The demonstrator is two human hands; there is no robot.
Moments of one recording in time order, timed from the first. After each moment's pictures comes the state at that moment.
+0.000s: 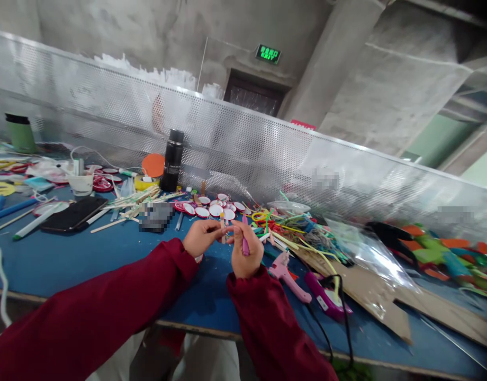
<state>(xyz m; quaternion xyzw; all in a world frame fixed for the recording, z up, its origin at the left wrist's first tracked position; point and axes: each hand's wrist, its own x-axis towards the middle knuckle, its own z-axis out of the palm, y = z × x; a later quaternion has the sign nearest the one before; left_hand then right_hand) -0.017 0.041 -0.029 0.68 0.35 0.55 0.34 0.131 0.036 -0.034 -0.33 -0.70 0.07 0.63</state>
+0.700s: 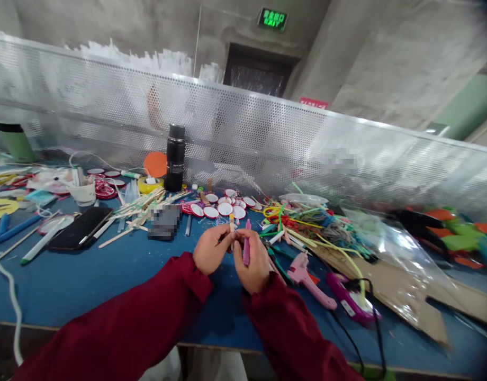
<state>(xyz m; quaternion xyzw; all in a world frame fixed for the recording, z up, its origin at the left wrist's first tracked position) -0.019 0.037 -0.031 0.67 0.37 0.56 0.31 0.119 0.027 -0.031 -0.39 -0.76 -0.04 0.52</state>
